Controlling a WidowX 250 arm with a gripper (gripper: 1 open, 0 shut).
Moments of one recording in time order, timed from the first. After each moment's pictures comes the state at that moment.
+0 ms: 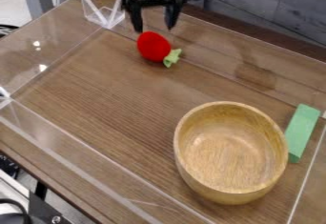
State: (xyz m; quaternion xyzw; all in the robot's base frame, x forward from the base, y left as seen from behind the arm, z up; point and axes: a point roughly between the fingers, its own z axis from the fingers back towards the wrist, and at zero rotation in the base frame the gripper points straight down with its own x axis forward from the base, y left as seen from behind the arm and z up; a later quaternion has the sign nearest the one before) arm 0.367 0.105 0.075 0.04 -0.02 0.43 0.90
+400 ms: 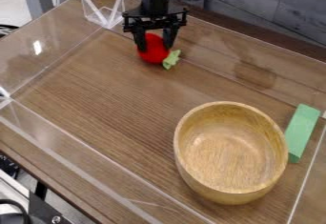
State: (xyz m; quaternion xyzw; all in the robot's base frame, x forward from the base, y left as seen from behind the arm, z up) arm 0.363 0.104 0.048 0.05 -0.01 0.42 0.90
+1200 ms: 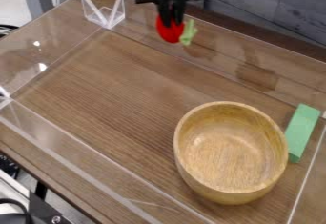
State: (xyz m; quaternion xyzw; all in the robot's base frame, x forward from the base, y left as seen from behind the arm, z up) arm 0.371 0.064 0.100 -0.02 0.02 0.35 0.93
